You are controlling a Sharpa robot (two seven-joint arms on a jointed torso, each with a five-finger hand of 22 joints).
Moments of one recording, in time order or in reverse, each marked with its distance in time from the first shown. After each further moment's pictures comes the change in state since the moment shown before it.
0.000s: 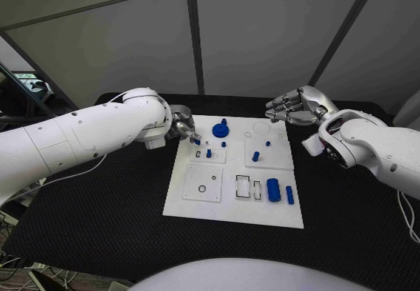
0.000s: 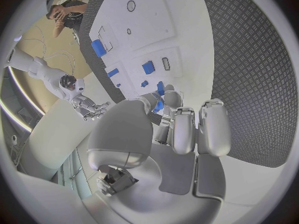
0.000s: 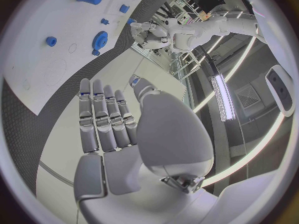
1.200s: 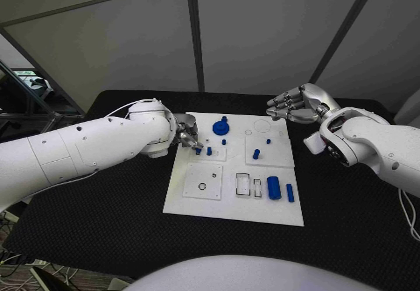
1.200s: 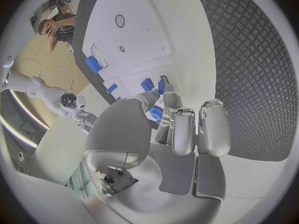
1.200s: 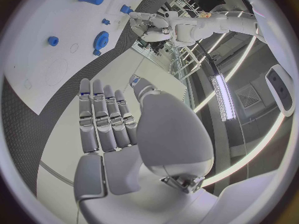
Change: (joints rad) left arm -0.050 -0.021 -0.008 0.083 -0.132 -0.040 -0.008; left_hand -0.009 -0.040 0.036 -0.006 0.008 0.009 -0.005 0.004 0.008 0.024 -0.002 0.010 0.021 -0.004 -0.003 0.006 0.000 0.001 -0.004 -0.004 0.008 0.000; right arm 0.000 -0.001 0.000 -0.001 0.000 0.002 0.000; right_hand 0.000 0.000 0.000 0.000 0.000 0.000 0.000 0.000 0.000 0.000 0.000 0.000 0.000 0.000 0.000 0.000 0.000 0.000 0.000 0.000 0.000 -0.001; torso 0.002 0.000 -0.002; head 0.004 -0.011
